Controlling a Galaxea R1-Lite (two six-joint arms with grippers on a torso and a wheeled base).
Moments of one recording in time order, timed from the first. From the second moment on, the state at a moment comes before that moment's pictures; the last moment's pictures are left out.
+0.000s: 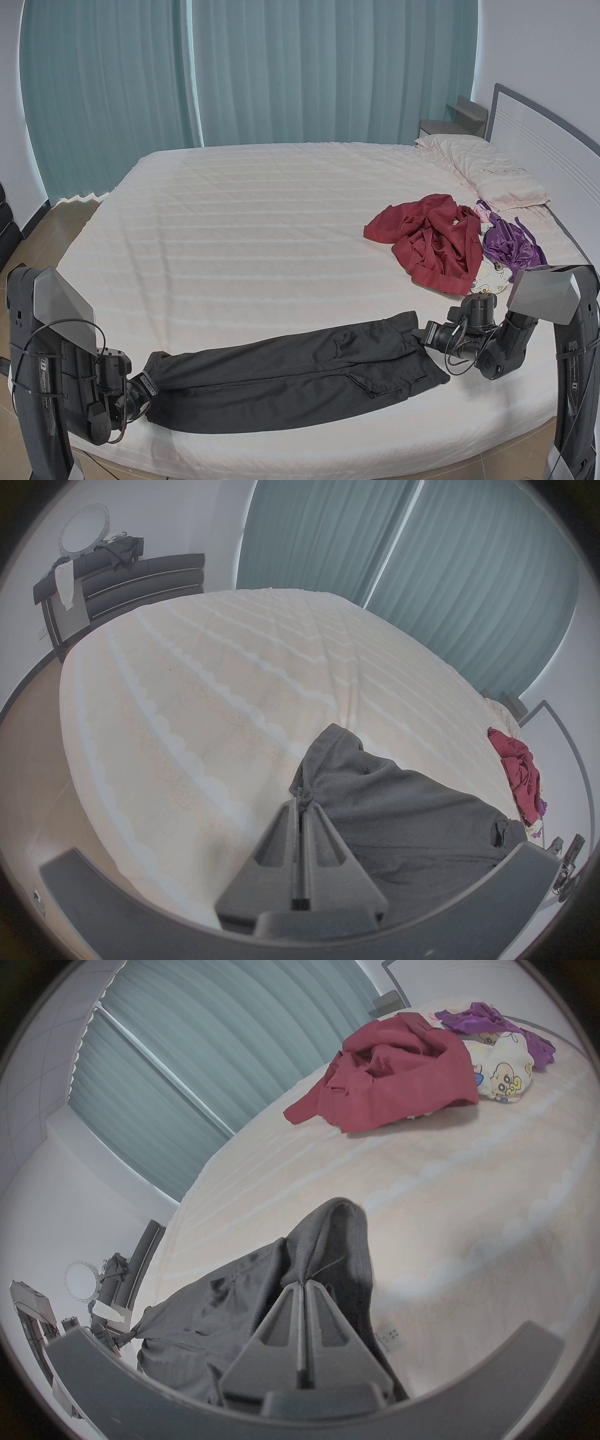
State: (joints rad) left arm -0.03 2.41 -0.12 -1.55 0.19 -0.64; right arm 0.14 2.50 -0.81 -1.15 0.30 0.51
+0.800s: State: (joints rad) left arm -0.05 2.42 -0.09 -1.55 0.15 -0.64; right arm 0.10 2.51 -0.78 -1.18 0.29 0.53
